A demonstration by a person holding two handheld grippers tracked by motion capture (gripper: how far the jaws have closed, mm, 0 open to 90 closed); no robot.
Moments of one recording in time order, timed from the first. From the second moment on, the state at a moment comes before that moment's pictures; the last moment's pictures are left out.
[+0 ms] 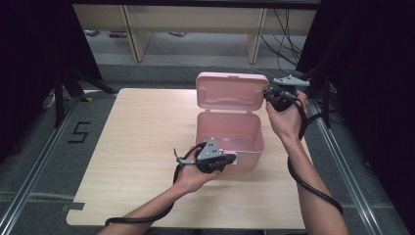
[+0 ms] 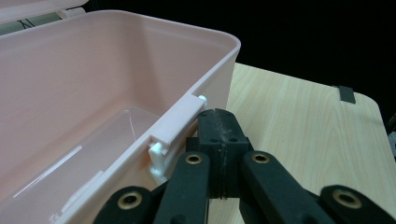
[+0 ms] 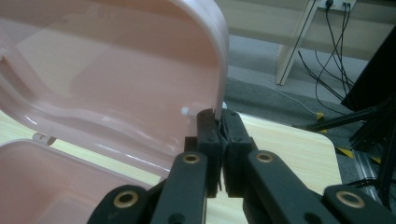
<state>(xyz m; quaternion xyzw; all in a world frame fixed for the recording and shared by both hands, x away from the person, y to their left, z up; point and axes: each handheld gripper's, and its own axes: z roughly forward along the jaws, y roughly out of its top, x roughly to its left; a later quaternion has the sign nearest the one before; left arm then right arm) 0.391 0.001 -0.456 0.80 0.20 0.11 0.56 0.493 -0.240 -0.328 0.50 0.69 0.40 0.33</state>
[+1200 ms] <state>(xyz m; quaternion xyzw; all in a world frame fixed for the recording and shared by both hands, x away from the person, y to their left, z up) 0.389 0.007 -0.453 0.80 0.21 0.11 0.56 0.484 -0.240 -0.331 0.48 0.70 0.40 0.34</state>
